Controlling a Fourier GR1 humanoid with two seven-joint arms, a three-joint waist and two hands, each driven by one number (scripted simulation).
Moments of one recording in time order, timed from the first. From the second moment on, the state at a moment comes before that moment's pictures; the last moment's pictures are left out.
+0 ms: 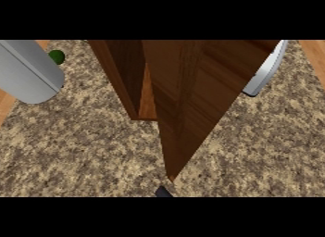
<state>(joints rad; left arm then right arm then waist) 0.73 0.83 -0.11 -2.23 0.92 0.17 -0.69 -0.23 0.00 0.76 -2.29 0.11 0.06 0.69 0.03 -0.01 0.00</state>
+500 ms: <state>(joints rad) 0.80 0.84 0.08 -2.21 1.03 -0.01 -0.63 -0.66 0.00 0.67 -1.97 0.06 -0.18 0.69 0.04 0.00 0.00</state>
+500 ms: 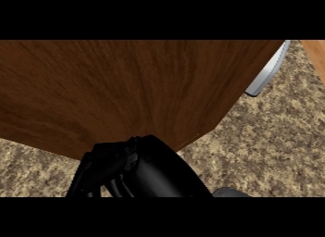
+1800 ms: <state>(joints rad) 0.56 0.72 -0.03 -2.19 0.92 0.08 -0.39 -0.98 -0.02 0.35 -1.31 -0.04 0.03 0.25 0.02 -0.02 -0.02</state>
